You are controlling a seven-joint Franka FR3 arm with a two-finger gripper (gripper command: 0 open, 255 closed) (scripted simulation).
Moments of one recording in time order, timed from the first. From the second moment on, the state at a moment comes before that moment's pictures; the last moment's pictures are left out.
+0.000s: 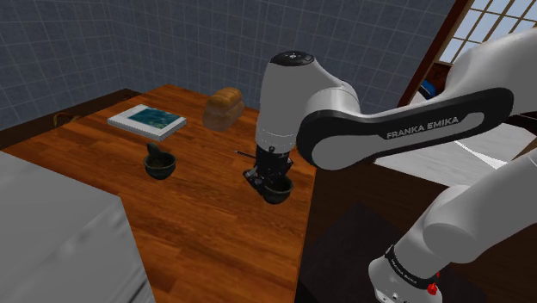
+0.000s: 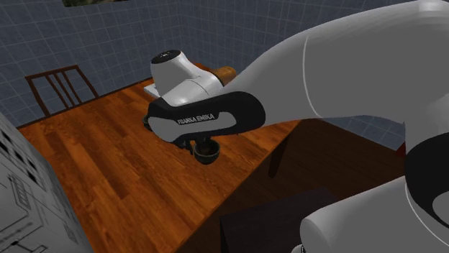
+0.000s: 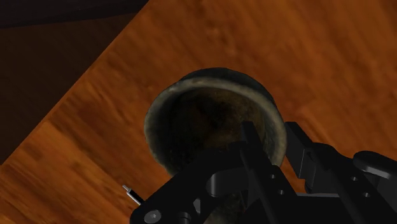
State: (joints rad) arm 0.00 -0.26 0.69 -2.27 0.04 2.06 0.80
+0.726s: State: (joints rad) arm 0.01 -0.31 0.66 -2.17 0.06 1.91 0.76
